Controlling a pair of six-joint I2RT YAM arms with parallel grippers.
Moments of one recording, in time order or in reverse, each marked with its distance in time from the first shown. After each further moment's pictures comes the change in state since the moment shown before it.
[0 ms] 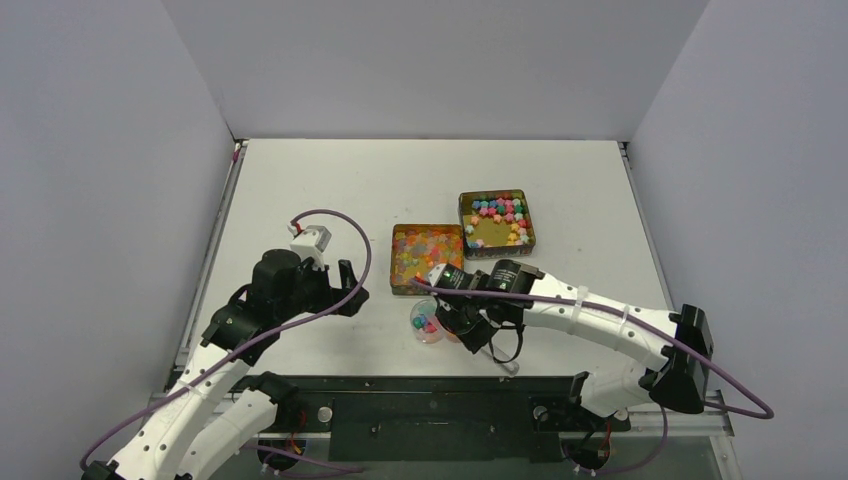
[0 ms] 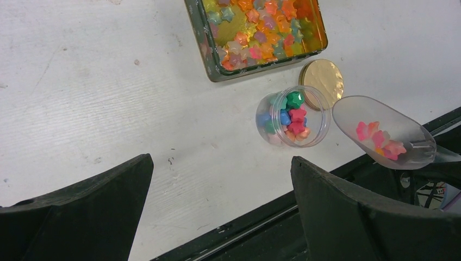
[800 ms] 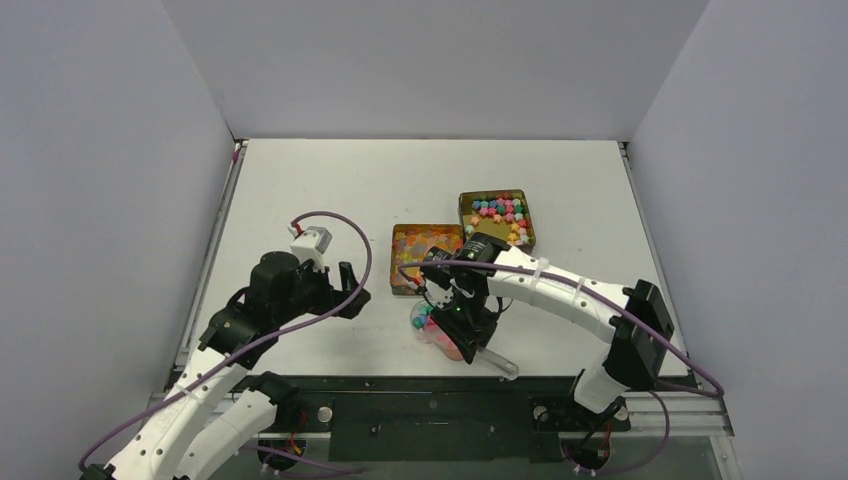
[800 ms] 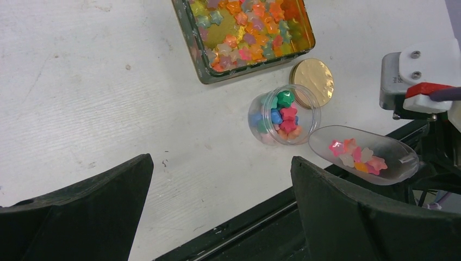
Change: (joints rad) left arm -0.016 -0.022 0.000 0.006 0.011 0.002; right arm -0.090 0.208 0.159 -0.243 -0.315 -0.044
